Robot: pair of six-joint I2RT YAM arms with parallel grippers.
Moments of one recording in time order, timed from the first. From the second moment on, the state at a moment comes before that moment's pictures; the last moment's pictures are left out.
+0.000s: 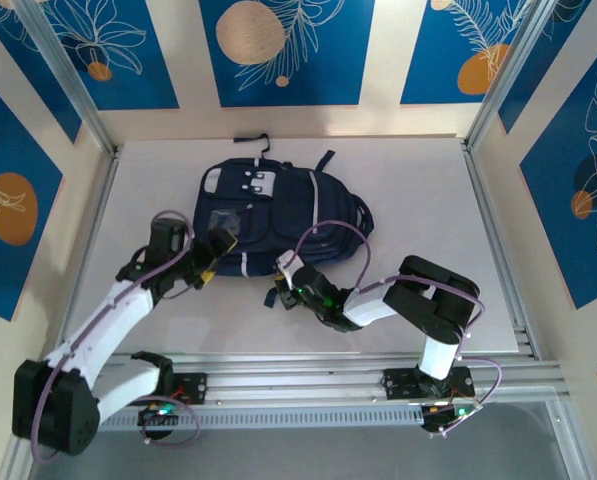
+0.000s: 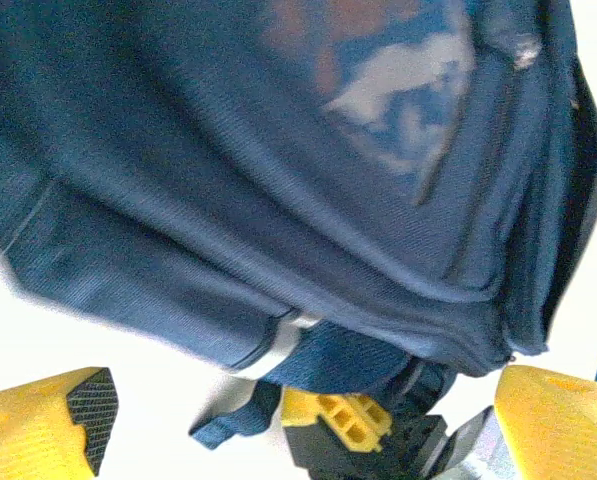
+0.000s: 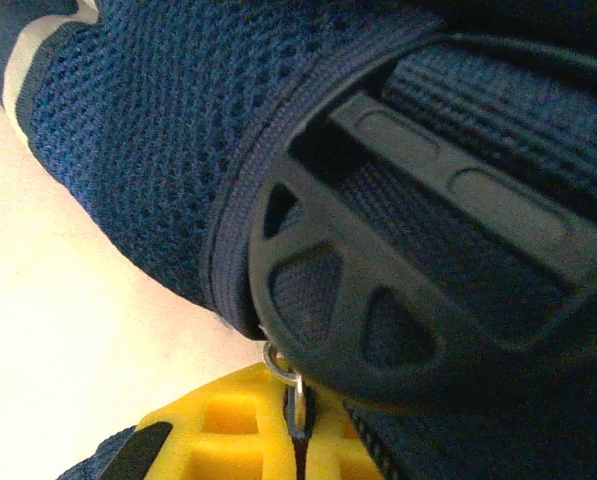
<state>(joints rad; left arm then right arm) -0.29 1.01 0.64 -0.41 0.31 -1.11 1.01 1.77 0.60 0.62 0.23 0.19</state>
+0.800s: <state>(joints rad) -0.45 1.16 0.42 0.03 0.02 -1.43 1.01 1.75 0.60 0.59 0.20 0.26</state>
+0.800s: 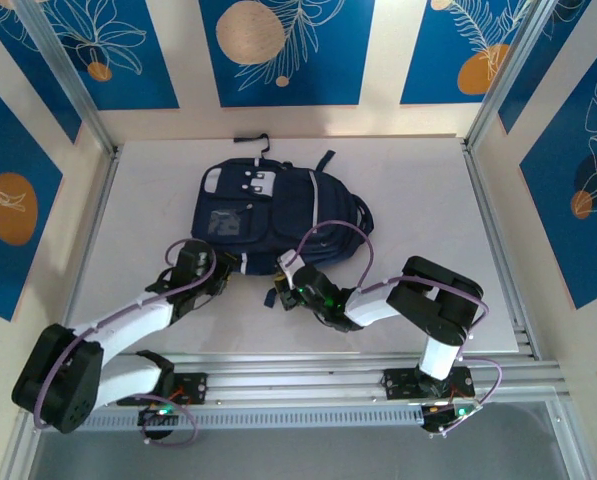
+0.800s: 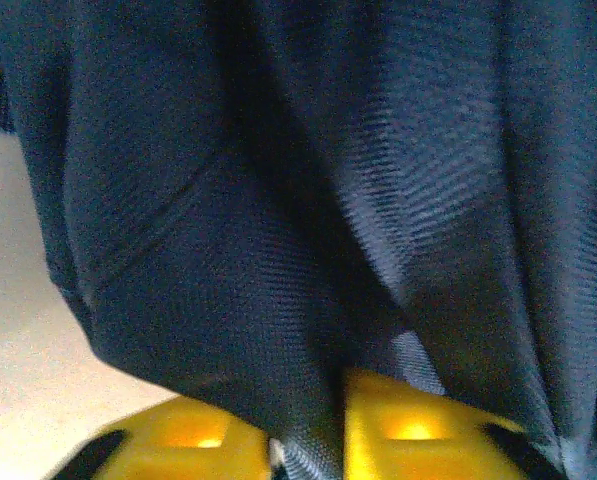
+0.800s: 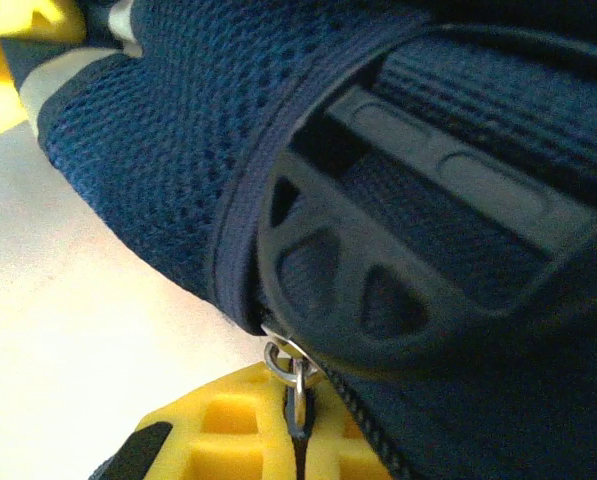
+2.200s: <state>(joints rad) -0.40 1.30 0.63 -0.15 -0.04 -1.31 0.87 1.43 0.62 0.00 0.14 0.18</state>
